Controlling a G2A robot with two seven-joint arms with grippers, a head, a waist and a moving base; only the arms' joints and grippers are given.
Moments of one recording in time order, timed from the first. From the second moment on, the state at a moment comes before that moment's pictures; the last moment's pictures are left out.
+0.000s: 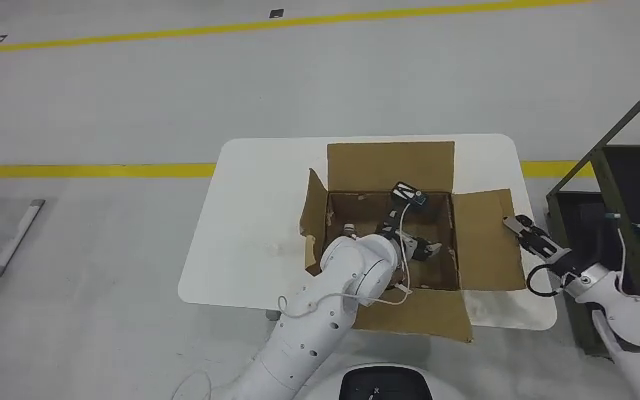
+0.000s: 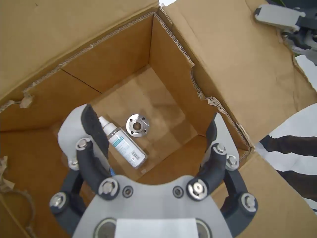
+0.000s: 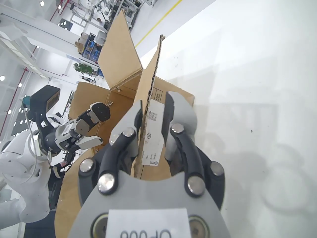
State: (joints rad) left arm 0.80 -1.57 -0.80 -1.44 1.15 0.02 -0.92; right arm -1.50 -1.06 1.73 -1.52 -0.08 -0.43 0.48
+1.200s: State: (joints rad) left arm 0.71 -1.61 -0.76 -1.28 1.39 0.32 -1.31; right arm -1.75 -1.07 1.94 -1.91 -0.78 -0.52 0.06
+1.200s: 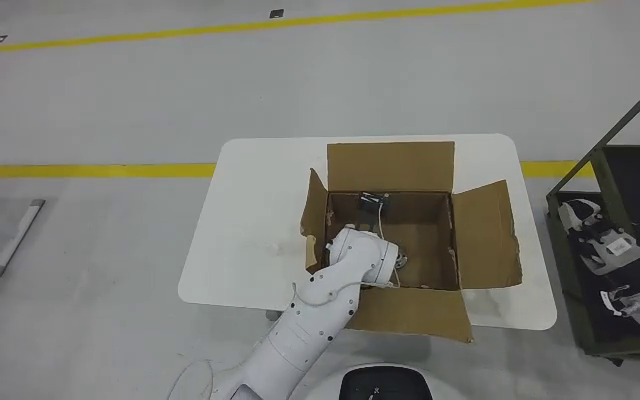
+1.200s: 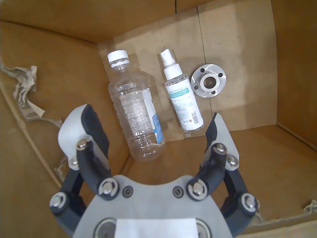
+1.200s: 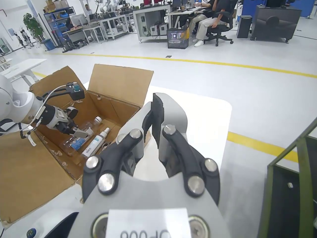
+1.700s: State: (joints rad) left arm 0.70 -1.62 -0.80 -1.17 1.39 0.37 -1.30; right arm -1.70 -1.07 1.89 -1.90 -0.82 -0.53 0.09
